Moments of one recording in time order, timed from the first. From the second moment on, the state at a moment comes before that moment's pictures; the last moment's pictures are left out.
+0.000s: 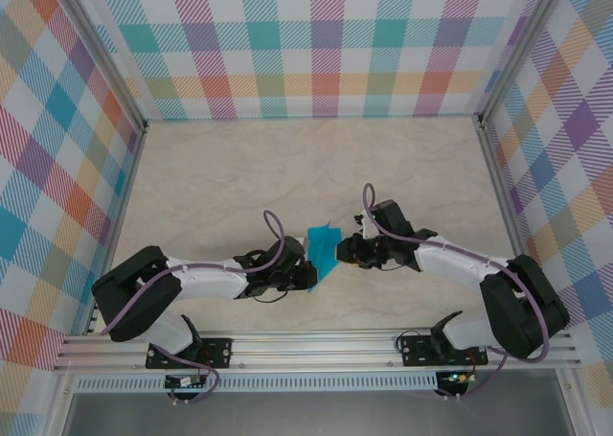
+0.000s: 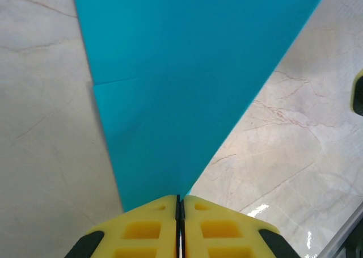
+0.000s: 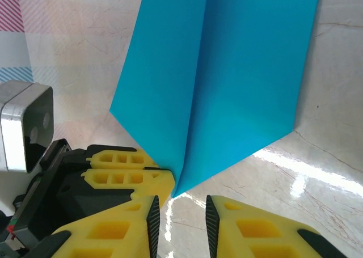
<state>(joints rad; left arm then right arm) -0.94 1.50 0.57 0.09 0.12 -0.92 0.57 1.35 0.61 -0.18 -0.58 0.75</state>
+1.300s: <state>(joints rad) -0.85 1.53 0.50 0.21 0.27 -0.95 0.64 1.57 0.71 -0.03 -0.69 0.78</state>
